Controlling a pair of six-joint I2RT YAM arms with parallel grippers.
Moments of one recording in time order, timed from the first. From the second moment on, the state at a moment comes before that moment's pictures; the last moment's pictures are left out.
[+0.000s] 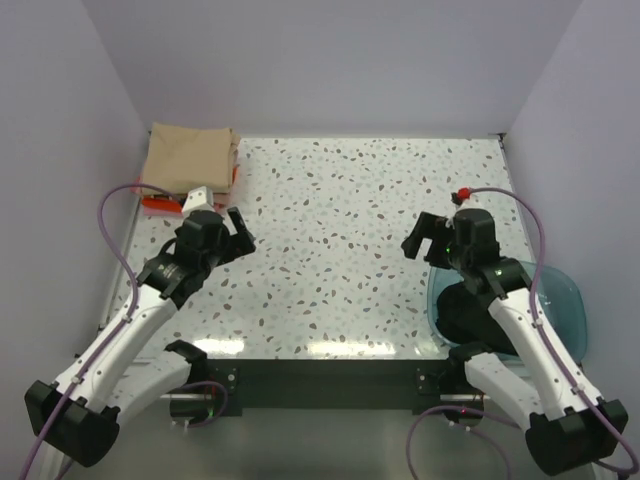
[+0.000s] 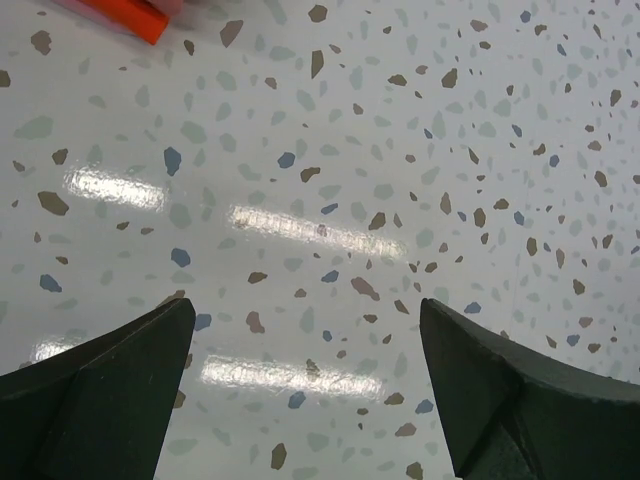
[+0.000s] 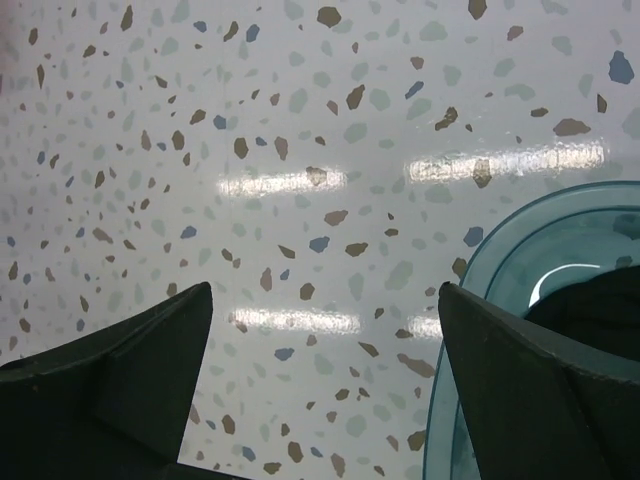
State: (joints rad) left arm -0.43 0.90 0.82 -0.59 -0.32 -0.65; right arm 0.27 0.85 0.80 -0.61 0.01 0.49
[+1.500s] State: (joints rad) left arm -0.43 0.94 0.77 -0.51 -0.24 -0.59; right arm -0.30 0.95 0.63 -0.92 0.23 0.76
